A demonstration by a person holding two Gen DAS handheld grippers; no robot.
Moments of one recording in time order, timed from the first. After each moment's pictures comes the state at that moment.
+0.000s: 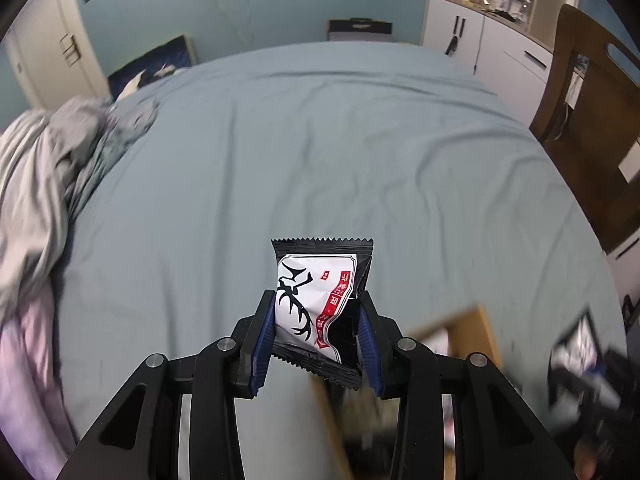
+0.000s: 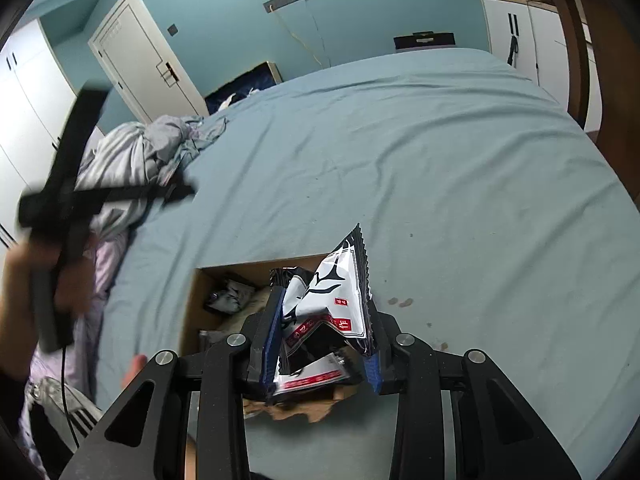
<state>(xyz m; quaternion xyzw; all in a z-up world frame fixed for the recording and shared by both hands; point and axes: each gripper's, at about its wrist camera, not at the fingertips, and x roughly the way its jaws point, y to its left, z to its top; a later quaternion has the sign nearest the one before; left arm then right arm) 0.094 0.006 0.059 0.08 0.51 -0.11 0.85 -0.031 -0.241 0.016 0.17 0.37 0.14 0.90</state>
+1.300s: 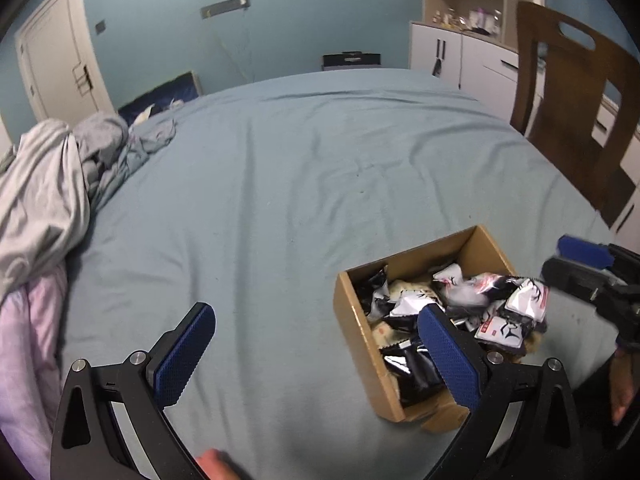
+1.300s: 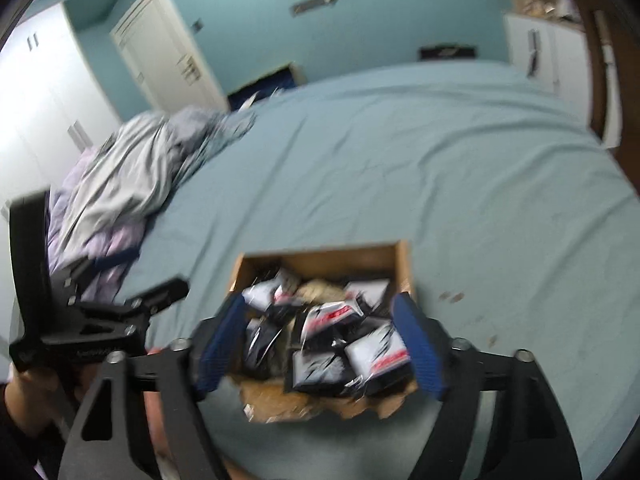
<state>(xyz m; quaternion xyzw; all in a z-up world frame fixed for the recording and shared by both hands) 0.001 0.049 0.039 0.09 0.42 -0.12 0.89 -0.043 -0.223 0.020 0.14 0.32 0.14 0.93</state>
